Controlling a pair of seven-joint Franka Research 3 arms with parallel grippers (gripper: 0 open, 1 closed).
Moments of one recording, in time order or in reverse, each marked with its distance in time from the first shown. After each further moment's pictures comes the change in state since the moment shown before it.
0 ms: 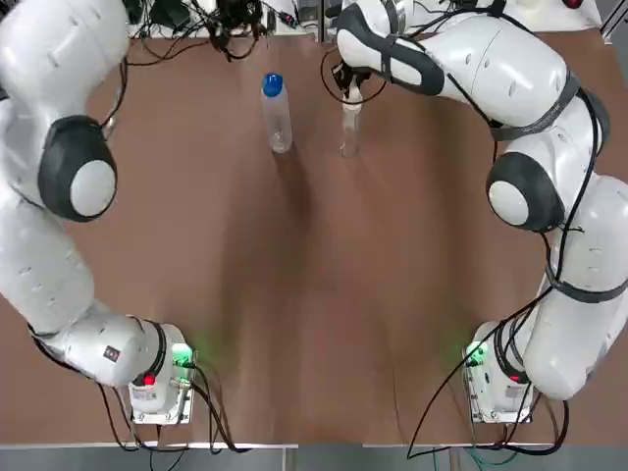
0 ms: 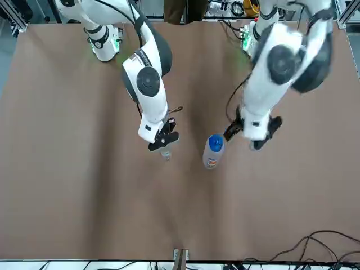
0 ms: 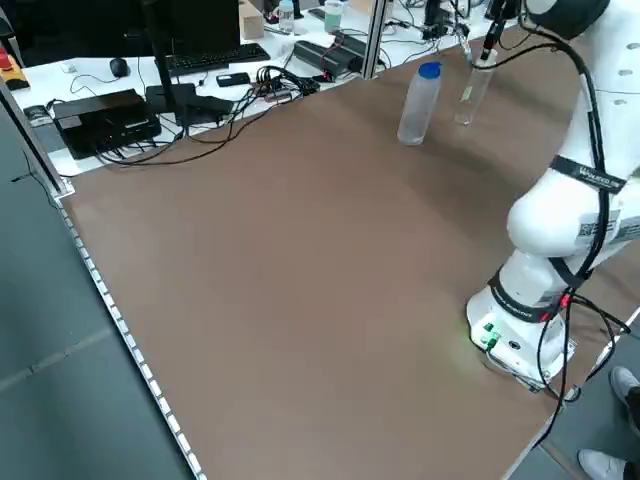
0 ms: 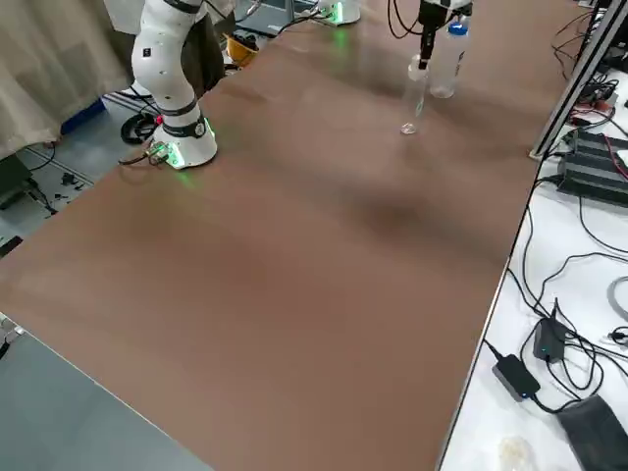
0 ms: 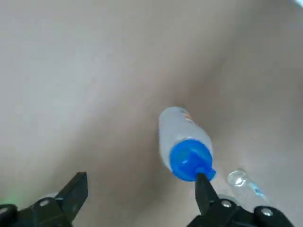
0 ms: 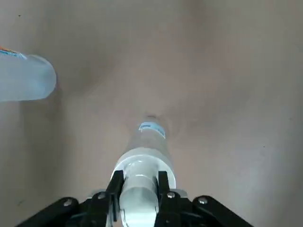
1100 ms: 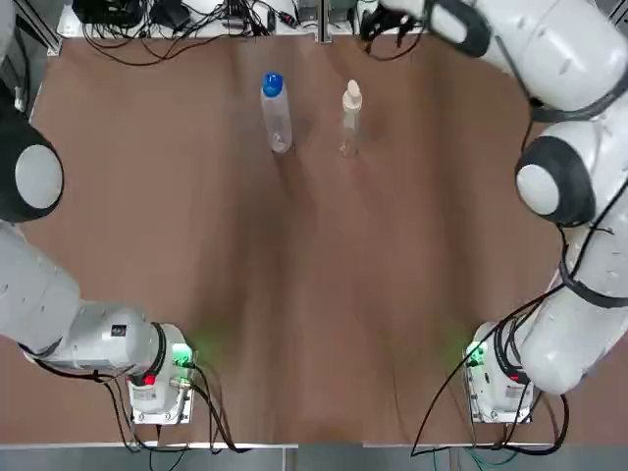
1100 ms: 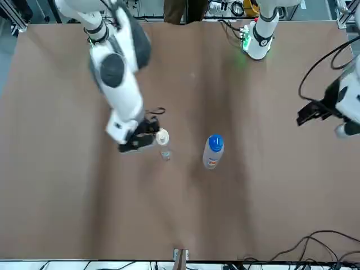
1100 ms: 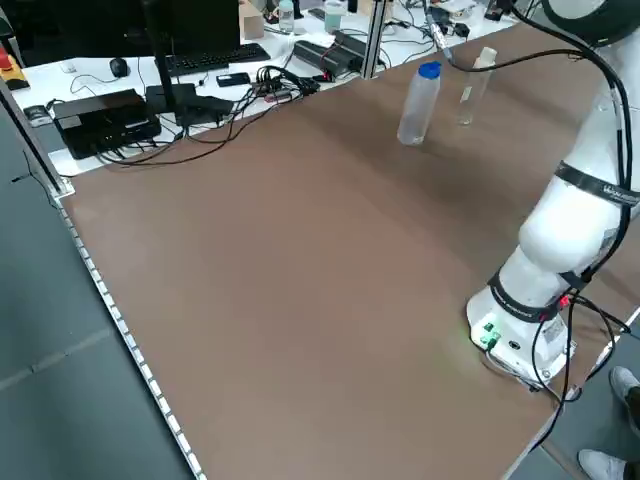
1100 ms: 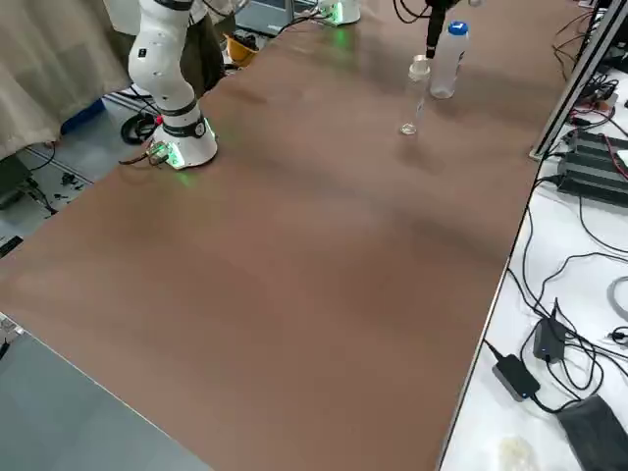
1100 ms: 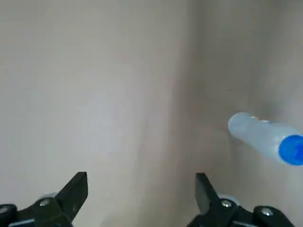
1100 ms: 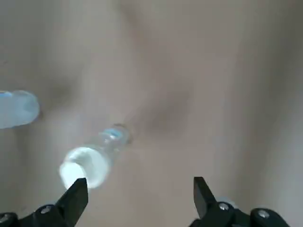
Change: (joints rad) left arm 0.364 -0.170 0.003 -0.010 -0.001 -0.149 0.806; right arm -0.162 -0.169 -0.013 0.016 0.000 -0.153 0.006
